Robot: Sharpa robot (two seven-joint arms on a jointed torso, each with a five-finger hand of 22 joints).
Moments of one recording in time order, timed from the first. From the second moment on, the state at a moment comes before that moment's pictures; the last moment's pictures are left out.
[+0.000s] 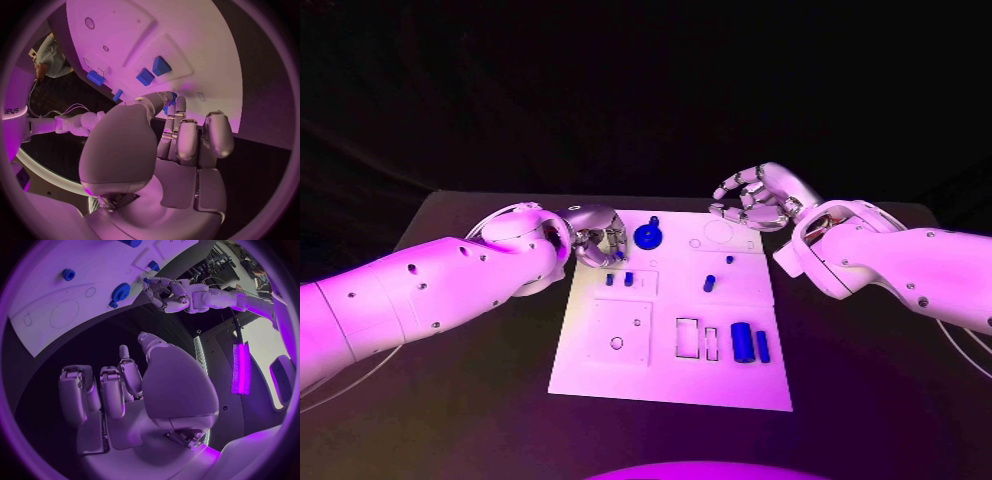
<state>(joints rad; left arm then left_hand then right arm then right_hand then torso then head) 1.24 -0.63 -0.03 1.31 -1.46 -0.10 -0.06 1.43 -0.24 0.61 0.09 0.28 0.96 0.13 0.37 0.38 1.11 0.06 0.35 0.19 1.43 -0.01 1.40 1.13 0.09 1.35 0.09 1.35 1.24 1.31 -0.91 -0.14 1.56 -0.92 -0.58 0.07 1.34 -0.17 0.27 0.29 0.31 0.87 0.16 0.26 0.55 1.36 0.07 1.36 1.31 1.47 0.01 1.56 1.31 0.01 1.47 0.12 1.49 1.31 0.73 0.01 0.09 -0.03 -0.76</state>
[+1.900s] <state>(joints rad) 1.24 -0.61 -0.04 1.29 -1.45 -0.10 -0.06 1.43 -0.24 0.61 0.09 0.27 0.97 0.13 0.36 0.38 1.12 0.06 0.34 0.19 1.43 -0.01 1.40 1.12 0.09 1.35 0.09 1.35 1.24 1.31 -0.91 -0.14 1.55 -0.92 -0.57 0.07 1.34 -0.17 0.28 0.28 0.31 0.87 0.16 0.26 0.55 1.36 0.07 1.36 1.31 1.47 0.01 1.55 1.31 0.01 1.47 0.12 1.49 1.31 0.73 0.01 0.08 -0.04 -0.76</state>
